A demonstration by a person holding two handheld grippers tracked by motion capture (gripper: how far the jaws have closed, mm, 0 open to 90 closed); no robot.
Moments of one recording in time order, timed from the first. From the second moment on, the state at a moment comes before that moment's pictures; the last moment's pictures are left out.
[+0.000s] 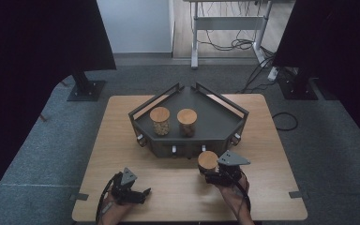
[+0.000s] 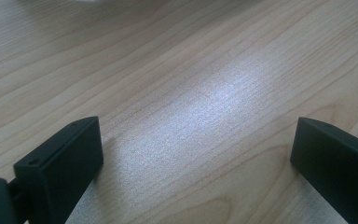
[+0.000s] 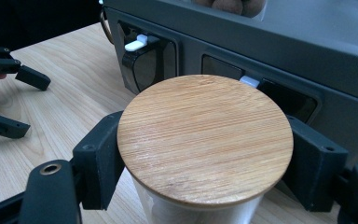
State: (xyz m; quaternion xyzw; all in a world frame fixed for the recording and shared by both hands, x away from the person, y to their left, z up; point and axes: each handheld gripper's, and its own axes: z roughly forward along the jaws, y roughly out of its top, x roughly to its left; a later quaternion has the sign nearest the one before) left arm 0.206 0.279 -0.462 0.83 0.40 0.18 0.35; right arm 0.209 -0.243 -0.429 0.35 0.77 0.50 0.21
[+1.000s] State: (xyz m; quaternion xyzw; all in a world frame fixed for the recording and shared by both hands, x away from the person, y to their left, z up) left arm 0.206 0.279 -0.462 0.83 0.40 0.18 0.35; right arm 0.209 -0.243 -0.411 0.33 0.77 0.50 0.22
